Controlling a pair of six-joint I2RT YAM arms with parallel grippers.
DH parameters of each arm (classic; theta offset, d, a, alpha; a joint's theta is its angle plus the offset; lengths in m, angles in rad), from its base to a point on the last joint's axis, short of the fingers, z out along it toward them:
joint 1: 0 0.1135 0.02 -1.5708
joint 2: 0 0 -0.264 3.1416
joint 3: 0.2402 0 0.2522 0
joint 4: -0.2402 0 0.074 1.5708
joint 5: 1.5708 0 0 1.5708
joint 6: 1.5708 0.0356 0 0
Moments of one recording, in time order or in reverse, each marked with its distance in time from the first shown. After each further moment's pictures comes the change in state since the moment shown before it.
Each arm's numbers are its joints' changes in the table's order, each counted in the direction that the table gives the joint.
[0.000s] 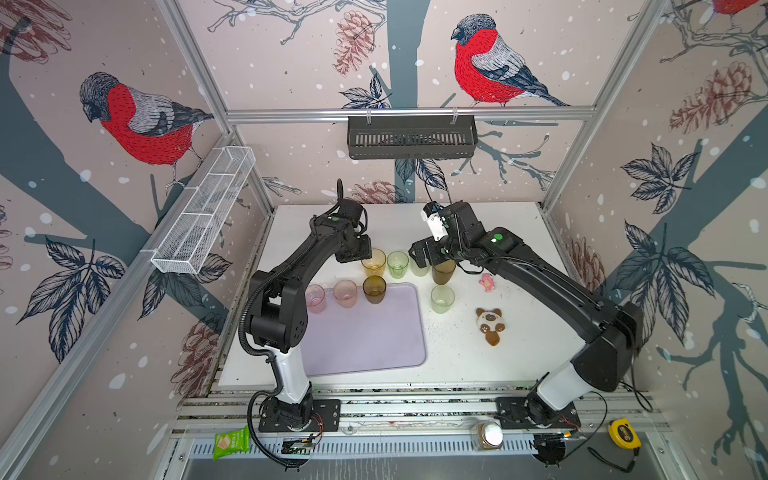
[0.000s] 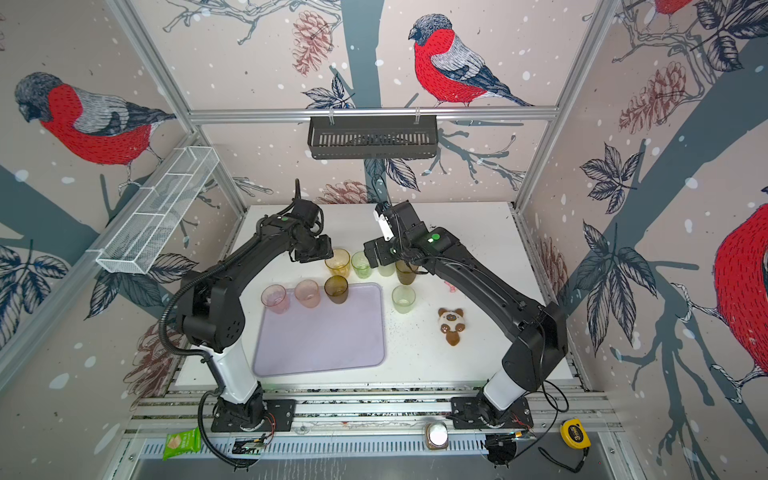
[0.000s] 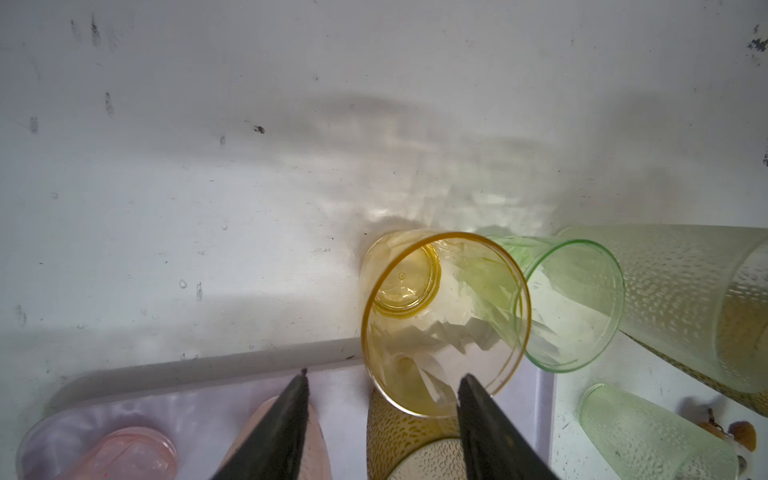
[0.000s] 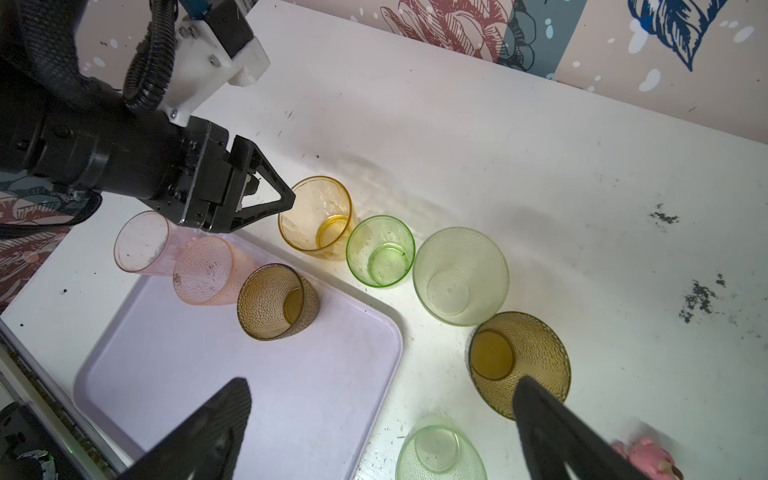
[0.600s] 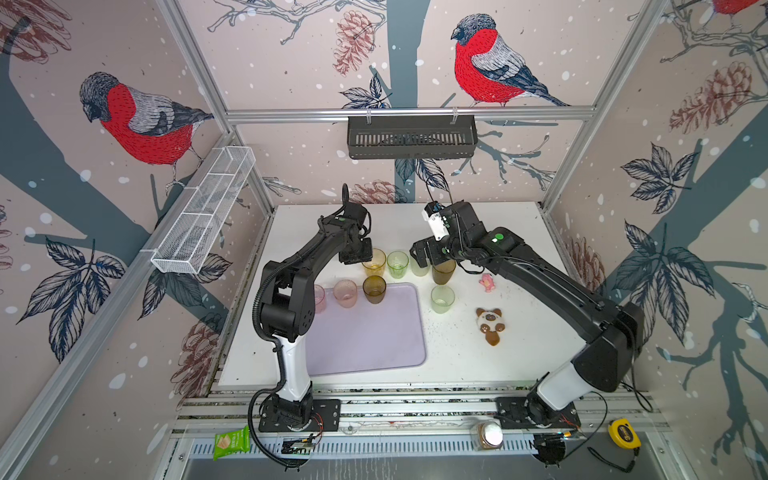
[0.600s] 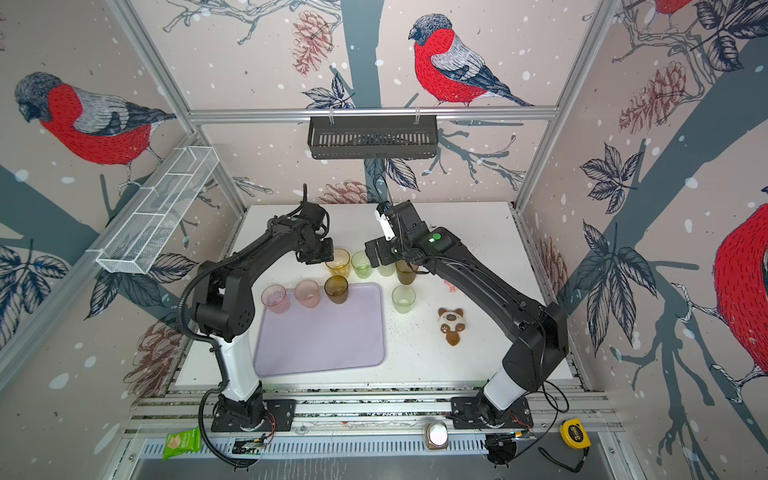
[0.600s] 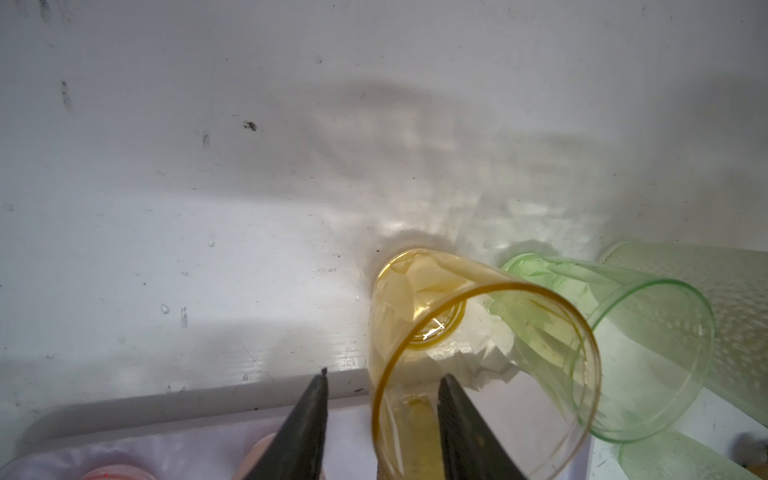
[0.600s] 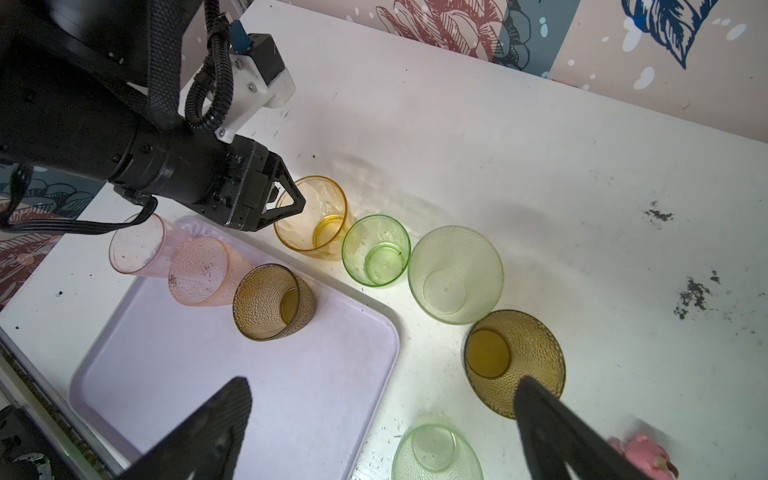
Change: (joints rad) left arm -0.001 0.092 0.029 0.008 -0.026 0.004; right arm -0.002 -0.002 -0.002 0.003 -0.003 0.000
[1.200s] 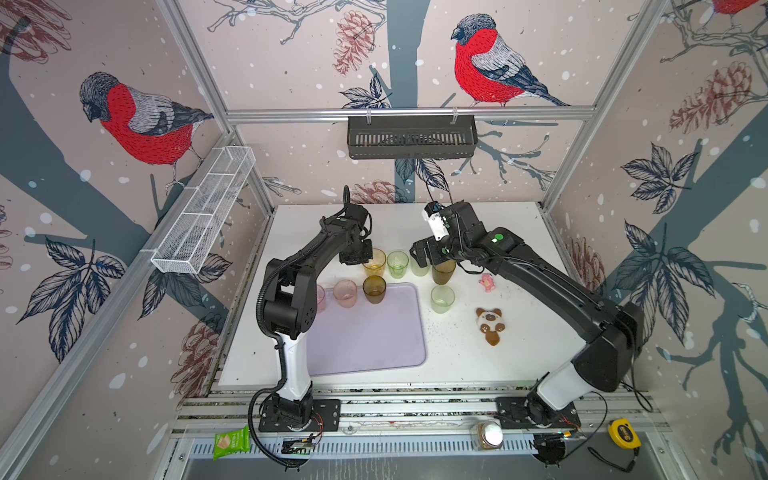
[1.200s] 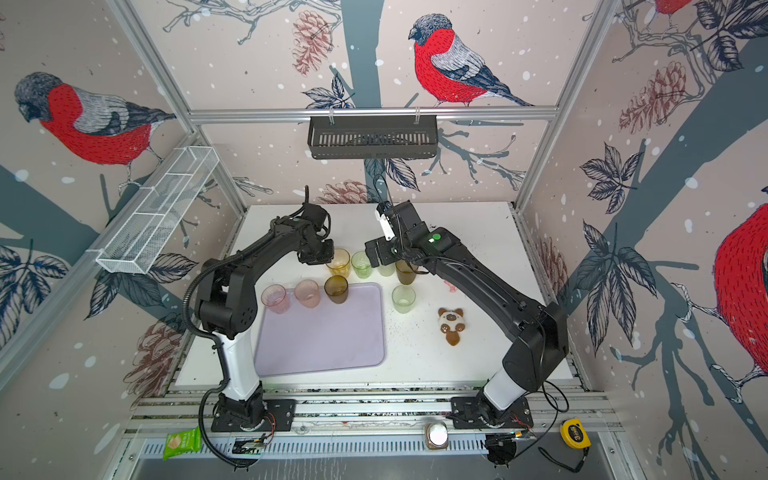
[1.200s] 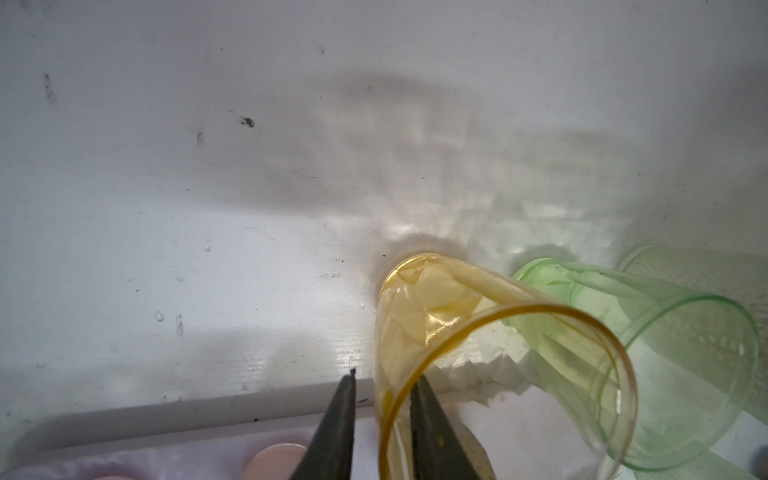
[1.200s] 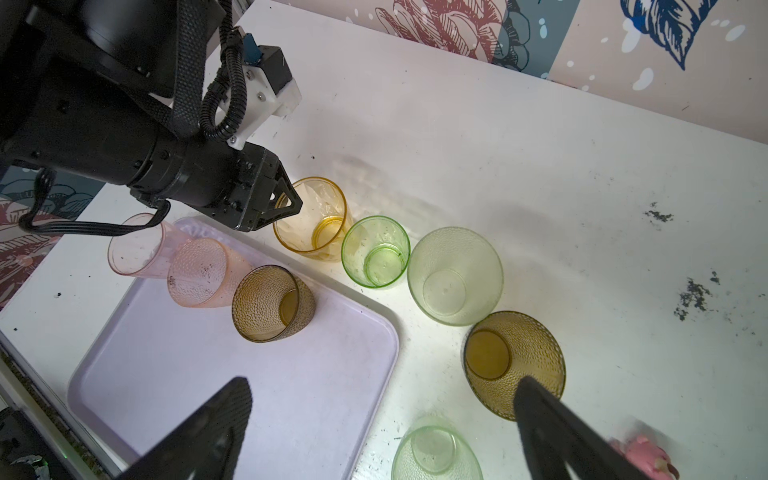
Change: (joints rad) left arm 0.000 0.024 0.005 0.001 -0.012 0.003; right arm 0.000 0.000 -0.003 0.006 0.005 0.000
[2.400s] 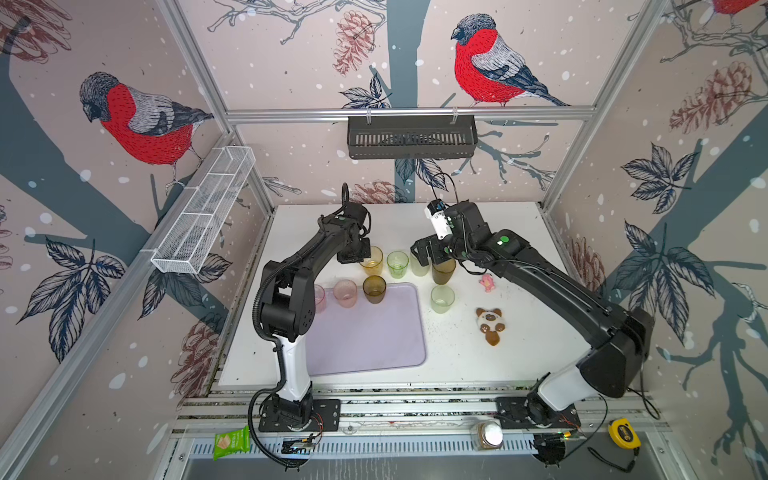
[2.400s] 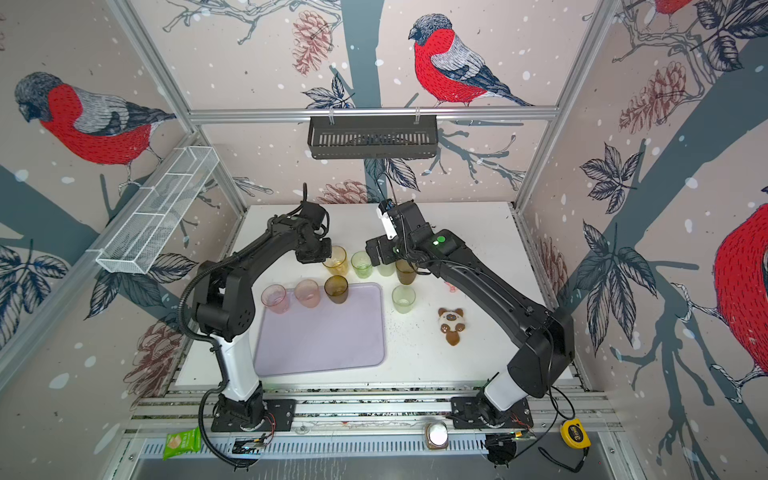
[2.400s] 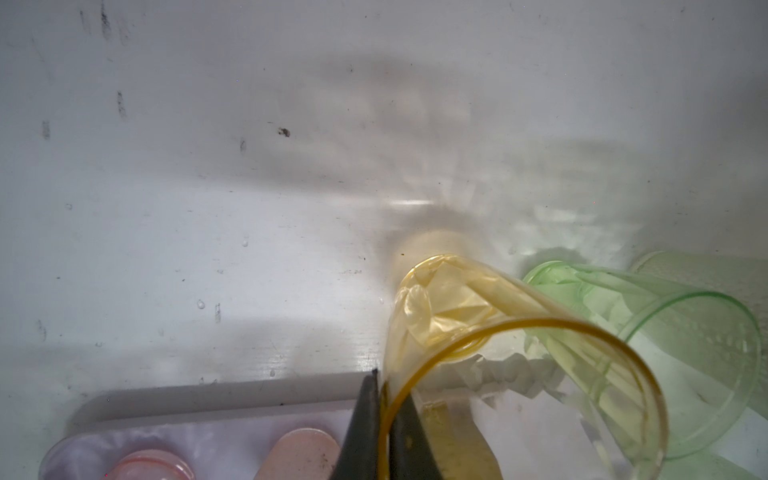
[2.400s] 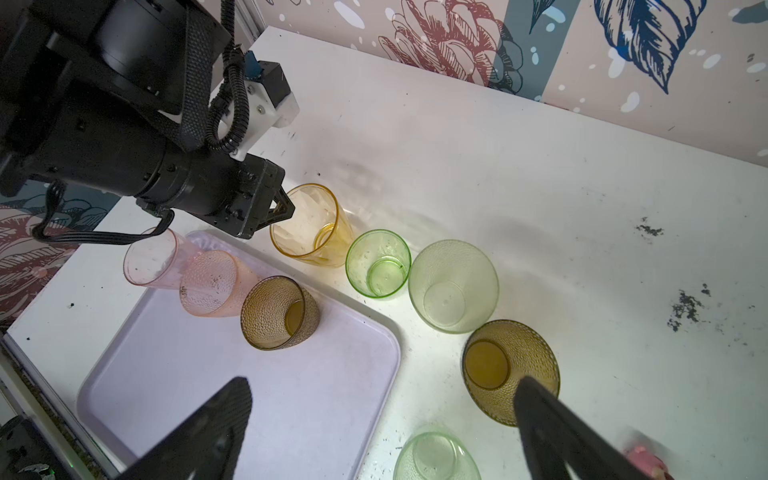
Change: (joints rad) left arm 0.000 -0.032 0.009 -0.027 -0.066 0.000; right arm 0.000 -0.043 -0.026 0.037 0.003 0.000
